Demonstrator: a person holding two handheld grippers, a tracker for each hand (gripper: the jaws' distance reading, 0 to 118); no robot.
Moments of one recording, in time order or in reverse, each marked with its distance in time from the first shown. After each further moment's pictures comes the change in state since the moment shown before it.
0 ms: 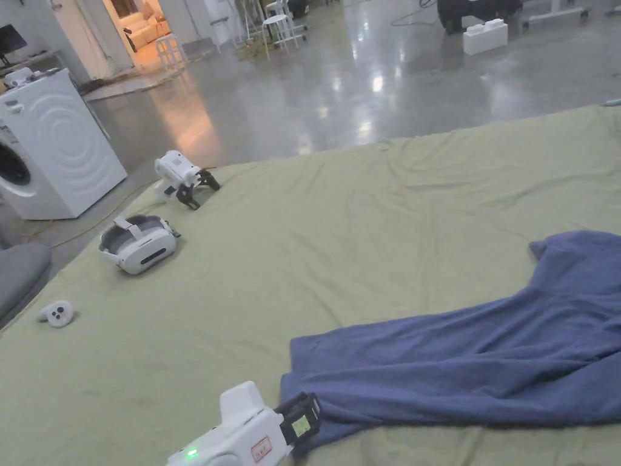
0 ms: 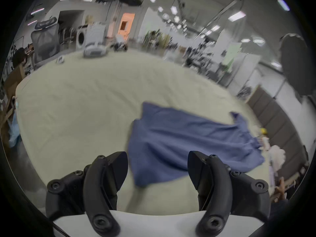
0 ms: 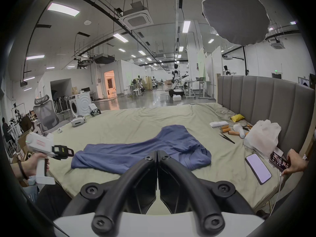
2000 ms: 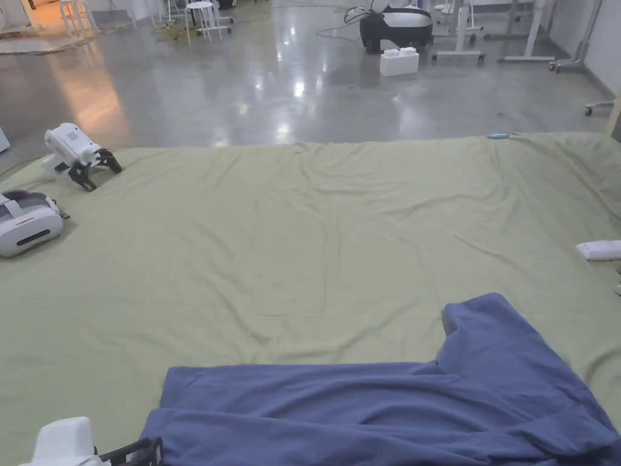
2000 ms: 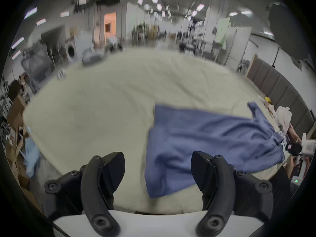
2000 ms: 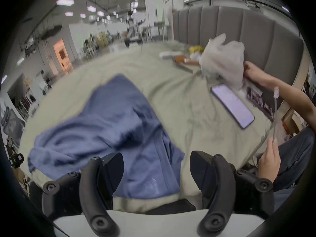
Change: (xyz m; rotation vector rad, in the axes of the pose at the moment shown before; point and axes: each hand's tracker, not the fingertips) left arm -0.041 -0.015 0.084 0.076 0.006 -0.260; right arm 0.099 -0.053 -0.043 -0.446 -0.317 -0.230
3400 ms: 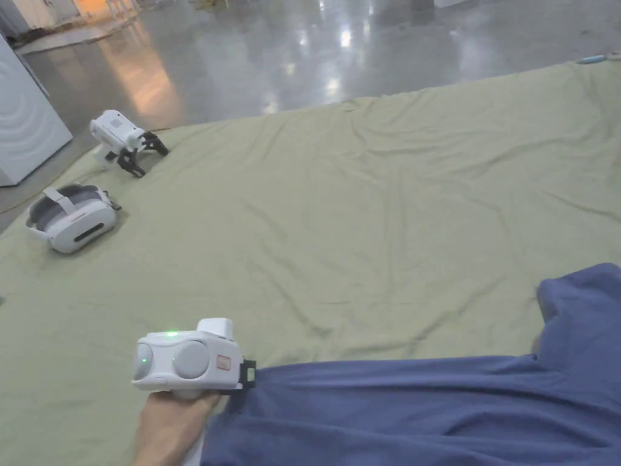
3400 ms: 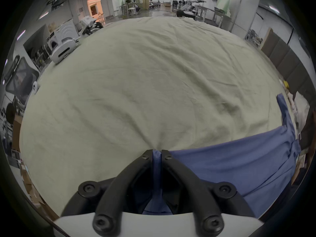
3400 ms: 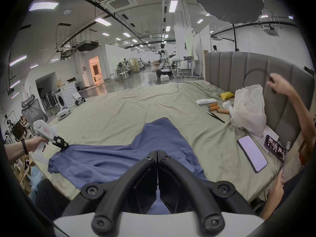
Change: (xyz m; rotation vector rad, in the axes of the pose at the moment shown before) left arm 0.032 0.098 -0.200 -0.409 0.033 -0.108; right arm -0.051 0.035 0.034 0.248 0.212 0.161
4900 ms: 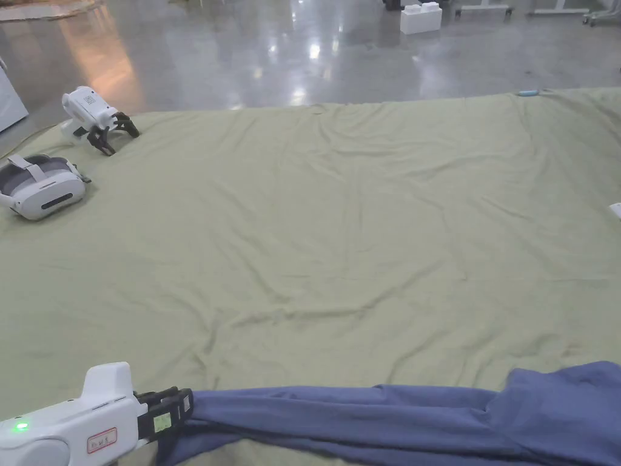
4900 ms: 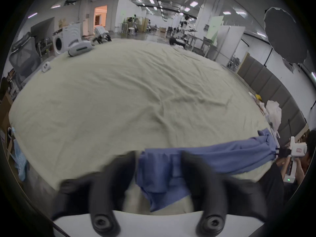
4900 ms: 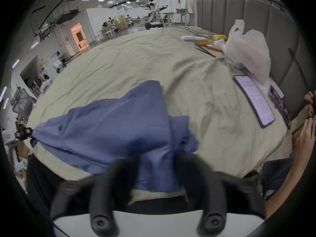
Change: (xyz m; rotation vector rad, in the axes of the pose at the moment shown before) left arm -0.047 -0.156 0.105 0.290 -0.175 0.123; right arm 0.058 -0.070 -0.037 -0.454 -0.094 -0.039
